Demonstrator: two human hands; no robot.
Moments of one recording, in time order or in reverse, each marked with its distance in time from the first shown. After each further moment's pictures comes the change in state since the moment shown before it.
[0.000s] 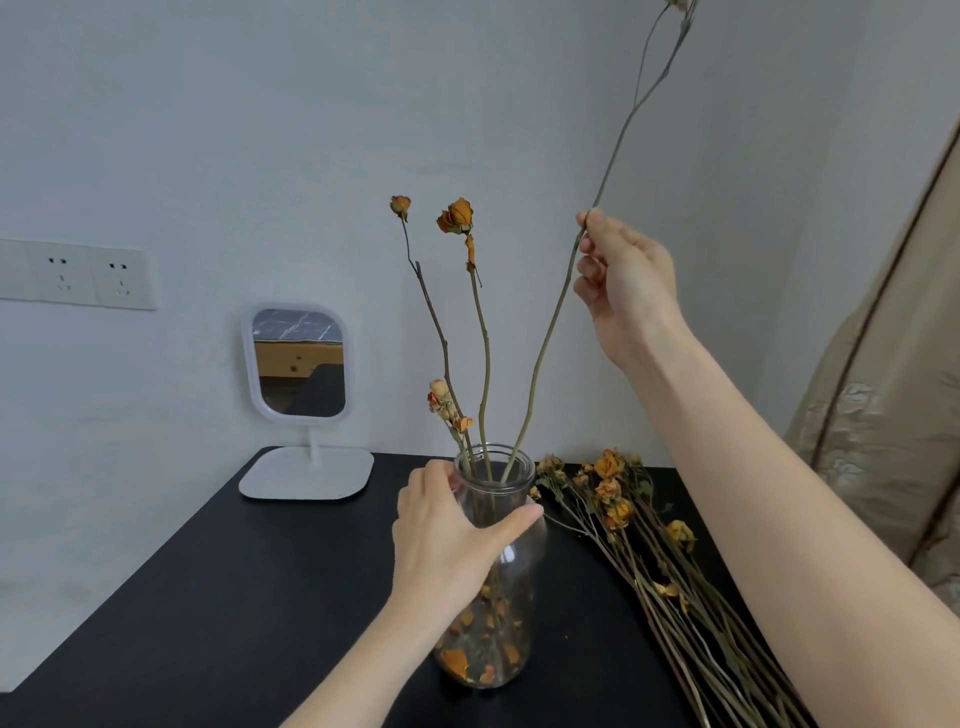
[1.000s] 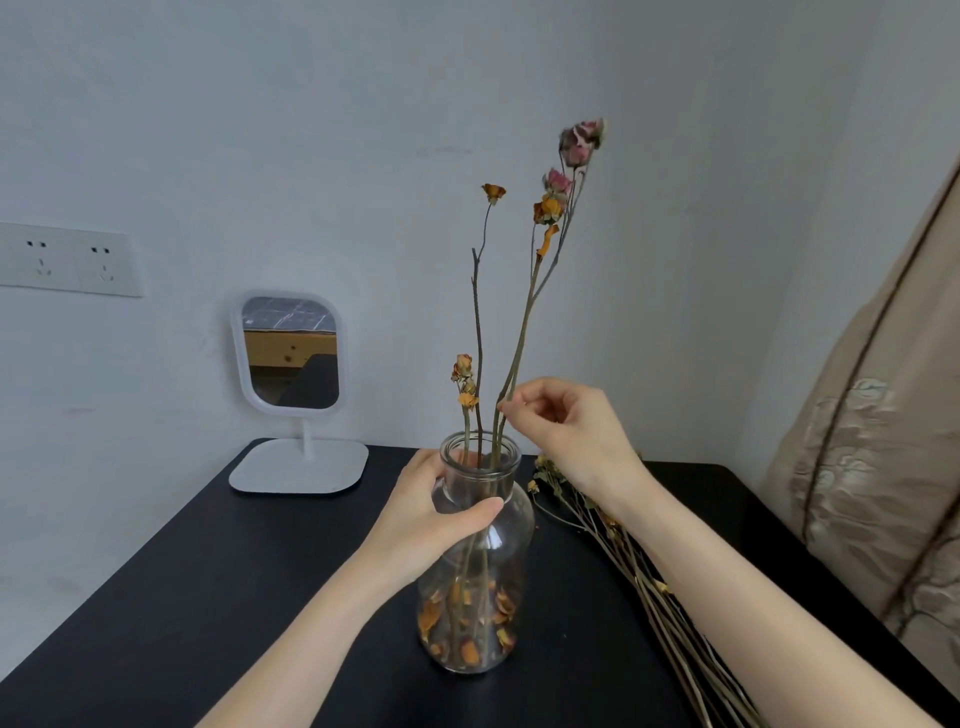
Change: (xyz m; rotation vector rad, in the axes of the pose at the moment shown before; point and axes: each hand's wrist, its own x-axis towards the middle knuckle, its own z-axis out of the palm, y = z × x) left_hand 0.028 -0.022 -0.016 -0.294 -0.313 0.075; right_hand -0.076 0.072 -0.030 -0.618 -0.325 0.063
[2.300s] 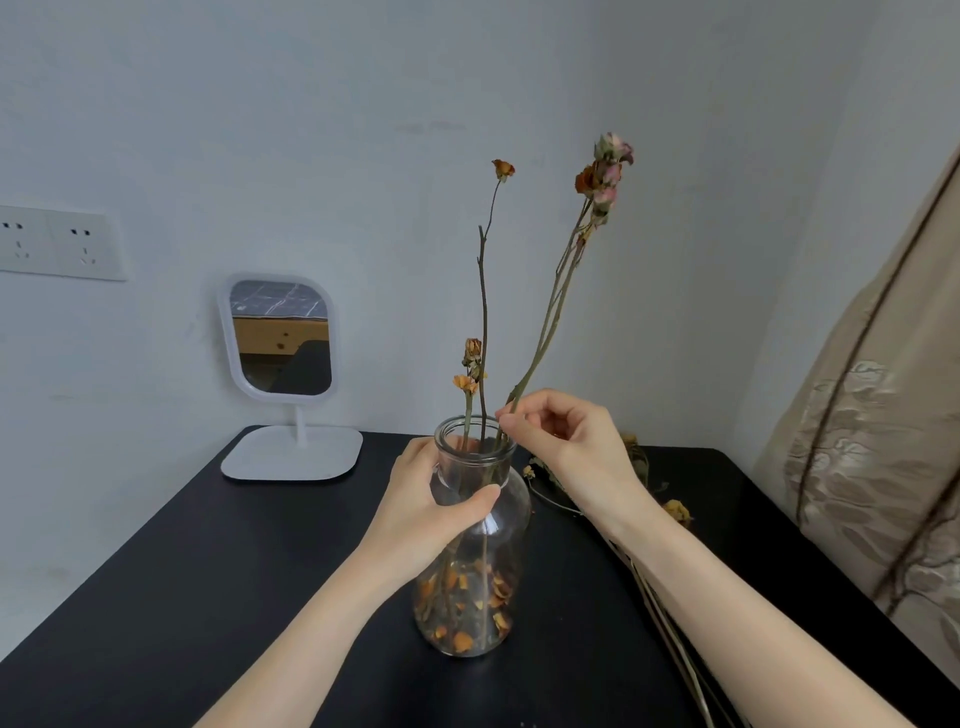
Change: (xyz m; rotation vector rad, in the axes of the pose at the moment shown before) left_hand -0.005 0.001 0.007 0.043 0.058 0.053; right_hand -0.015 0.024 0.003 0.099 0.010 -0.042
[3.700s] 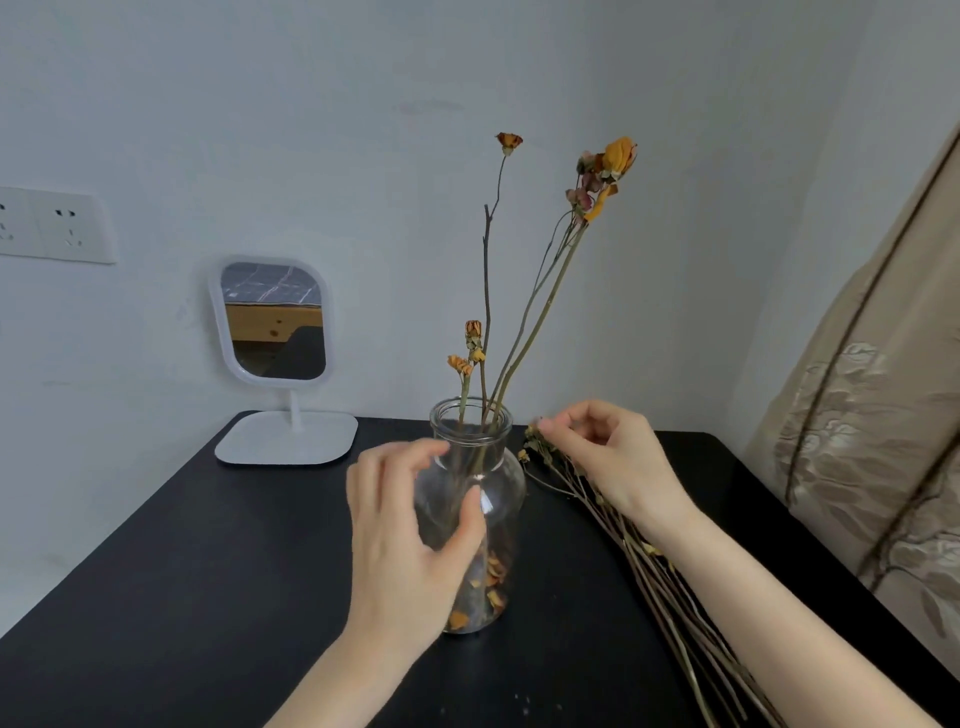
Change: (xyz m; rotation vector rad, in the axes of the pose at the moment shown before) left_hand -0.050 0.012 0.012 0.239 0.442 0.362; right_hand -0.016 0.020 -0.031 -0.256 0.103 0.195
